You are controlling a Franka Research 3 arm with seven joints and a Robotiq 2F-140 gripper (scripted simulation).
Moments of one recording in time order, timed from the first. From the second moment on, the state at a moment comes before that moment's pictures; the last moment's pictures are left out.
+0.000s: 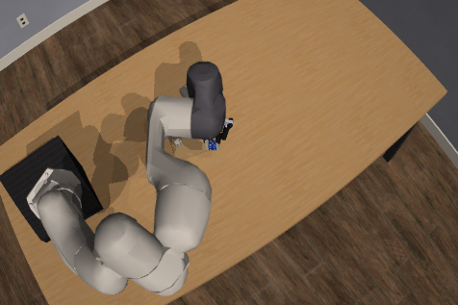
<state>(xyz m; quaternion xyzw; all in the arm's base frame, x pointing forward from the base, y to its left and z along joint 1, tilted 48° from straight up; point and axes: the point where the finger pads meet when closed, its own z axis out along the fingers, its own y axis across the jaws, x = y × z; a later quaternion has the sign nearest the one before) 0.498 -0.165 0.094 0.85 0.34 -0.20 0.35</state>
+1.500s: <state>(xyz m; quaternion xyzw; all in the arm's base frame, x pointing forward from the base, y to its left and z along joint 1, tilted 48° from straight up) 0.489 -0.100 0.032 0.91 0.07 -0.09 0.39</state>
